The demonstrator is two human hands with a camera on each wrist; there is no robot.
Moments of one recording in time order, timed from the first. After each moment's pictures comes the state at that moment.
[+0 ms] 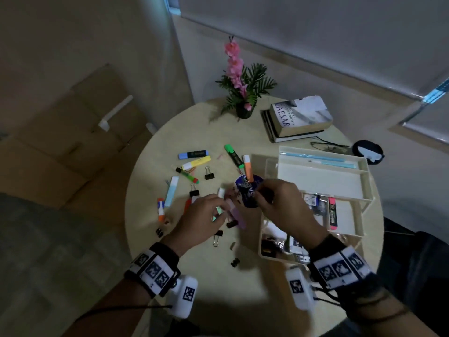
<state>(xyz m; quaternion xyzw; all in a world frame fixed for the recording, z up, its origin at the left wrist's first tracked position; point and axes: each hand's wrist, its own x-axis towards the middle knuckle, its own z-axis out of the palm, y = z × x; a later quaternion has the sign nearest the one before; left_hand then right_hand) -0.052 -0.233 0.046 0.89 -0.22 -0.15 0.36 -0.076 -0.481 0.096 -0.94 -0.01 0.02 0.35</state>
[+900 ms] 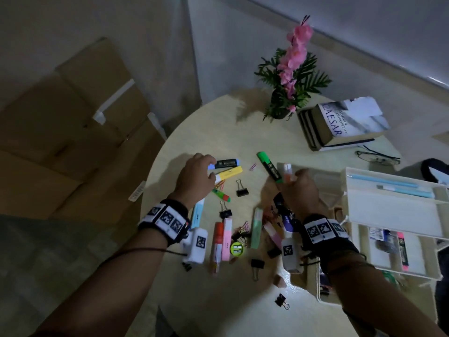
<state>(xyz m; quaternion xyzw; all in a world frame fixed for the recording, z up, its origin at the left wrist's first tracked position) 0.159 -0.136 -0.037 0.94 -0.11 -0.13 0.29 0.075 -0.418 -0.031 -0.89 0.31 0.06 0.32</state>
